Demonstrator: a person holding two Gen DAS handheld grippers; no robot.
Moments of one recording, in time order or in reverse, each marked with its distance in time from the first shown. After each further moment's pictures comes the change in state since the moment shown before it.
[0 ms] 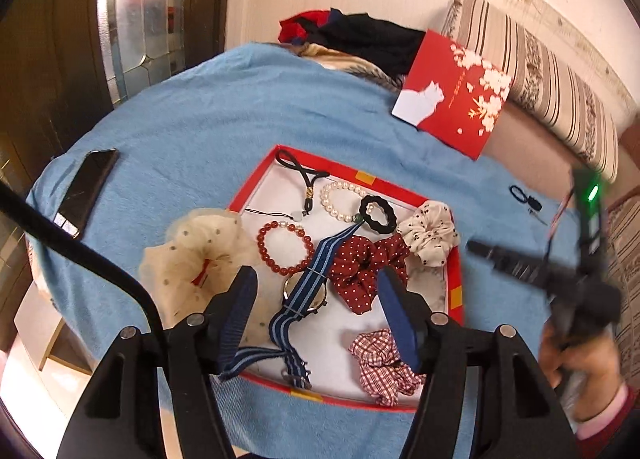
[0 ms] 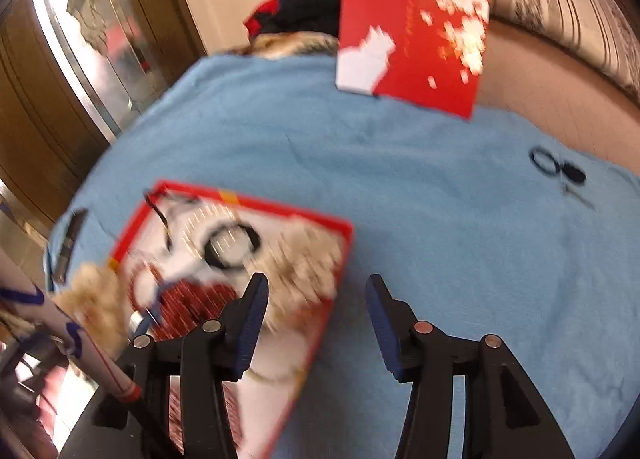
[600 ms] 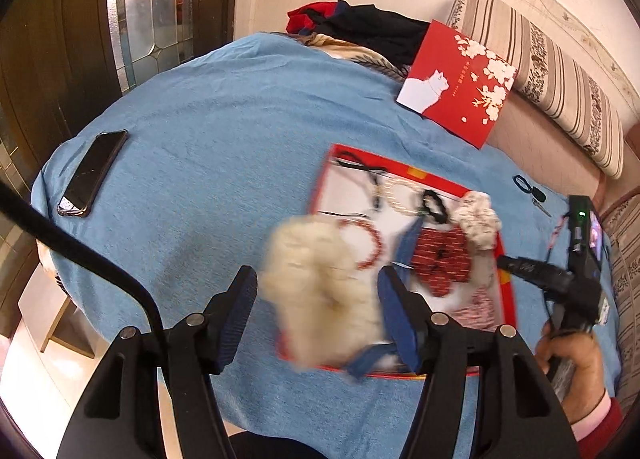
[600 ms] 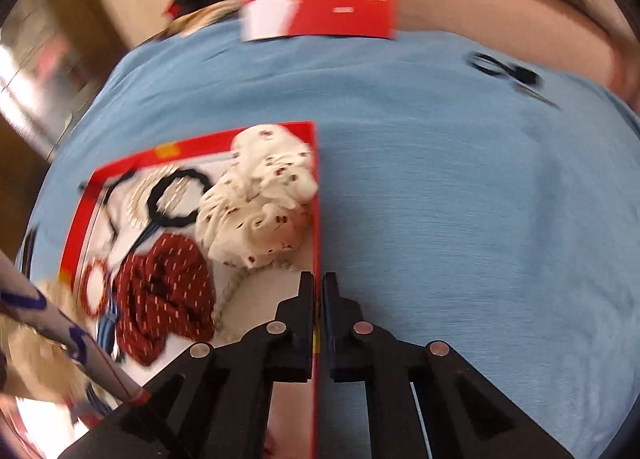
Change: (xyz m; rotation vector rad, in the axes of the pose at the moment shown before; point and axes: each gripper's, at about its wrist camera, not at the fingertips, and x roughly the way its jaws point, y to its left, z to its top) left arm 0.000 -0.008 -0.017 -0.001 0.037 0.020; right arm 0.021 -0.078 -0.034 0.267 0.034 -0.145
